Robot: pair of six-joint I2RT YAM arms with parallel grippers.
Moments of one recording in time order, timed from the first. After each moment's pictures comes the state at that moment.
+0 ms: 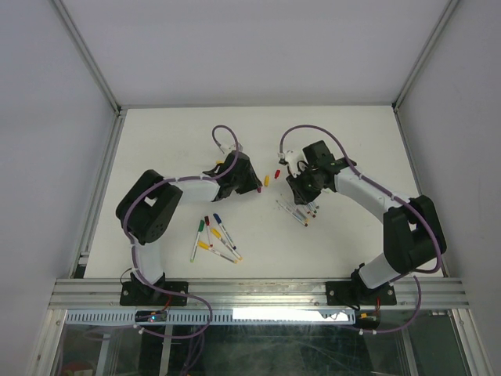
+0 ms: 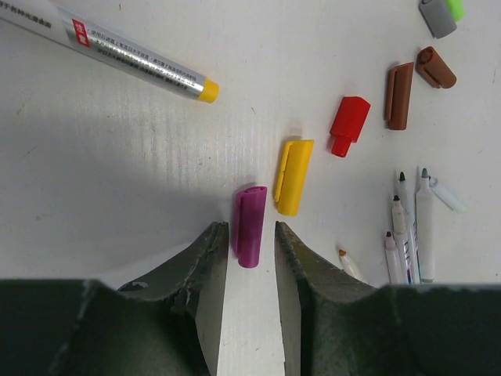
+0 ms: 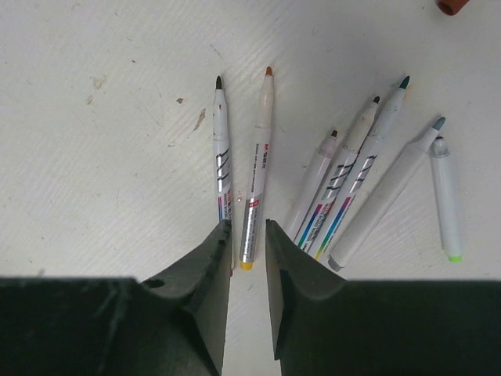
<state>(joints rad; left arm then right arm) -0.66 1.90 1.05 0.12 -0.04 -0.89 0.46 1.53 1.03 -0.62 -0.28 -0.28</state>
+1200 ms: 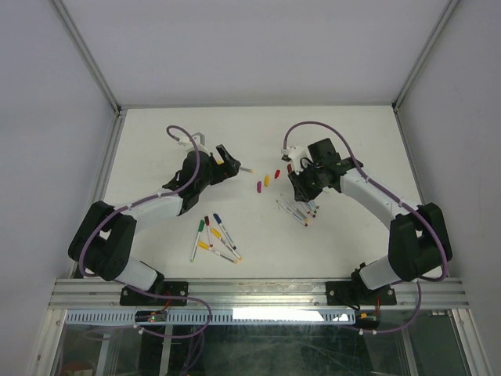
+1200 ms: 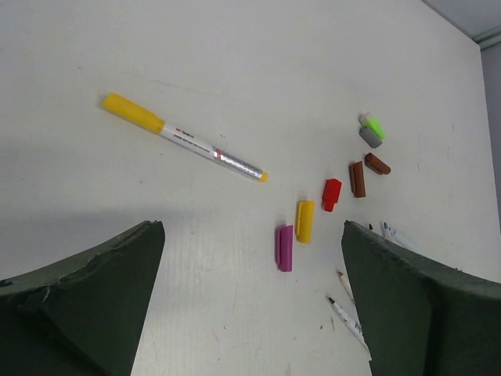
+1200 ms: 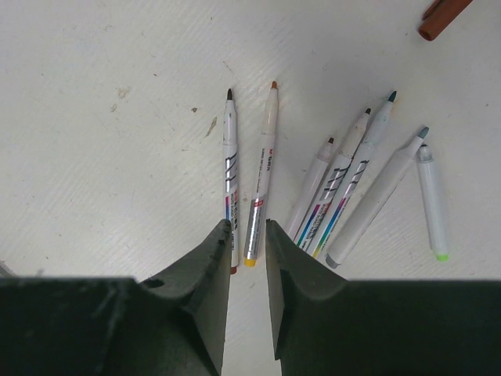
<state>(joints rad) -0.50 1.49 0.74 0.34 -0.13 -0.73 0.44 1.48 1.03 -0.62 -0.32 -0.29</state>
